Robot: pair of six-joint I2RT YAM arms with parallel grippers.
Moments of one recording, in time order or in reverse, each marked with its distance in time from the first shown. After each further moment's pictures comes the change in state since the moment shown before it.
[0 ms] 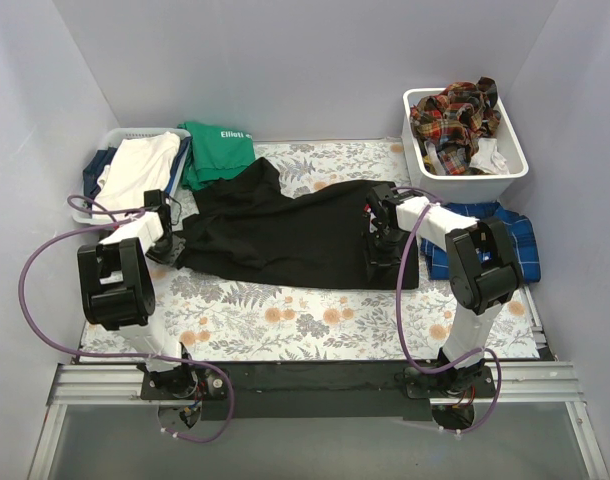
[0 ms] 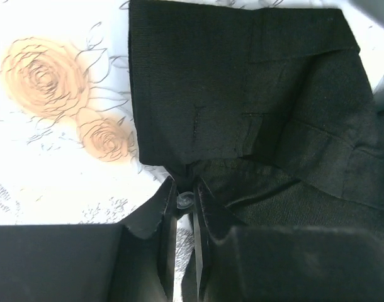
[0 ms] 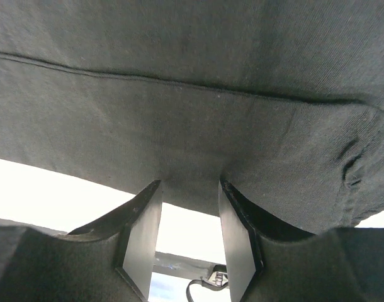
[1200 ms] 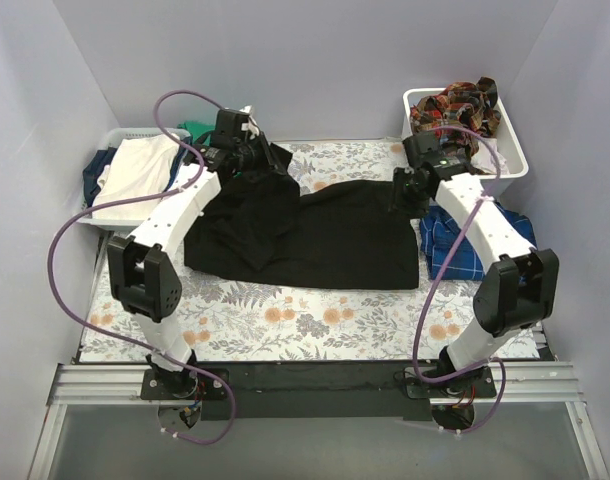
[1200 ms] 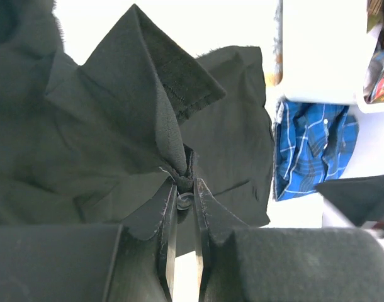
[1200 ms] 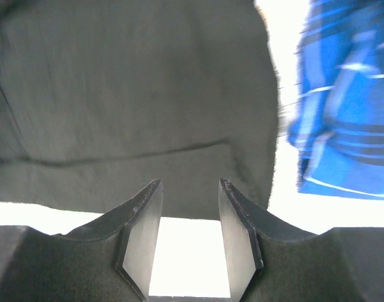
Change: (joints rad) left arm -0.513 0.072 0.680 0.037 0.496 0.292; right arm -0.119 -0.188 0.287 -0.049 0.219 0.110
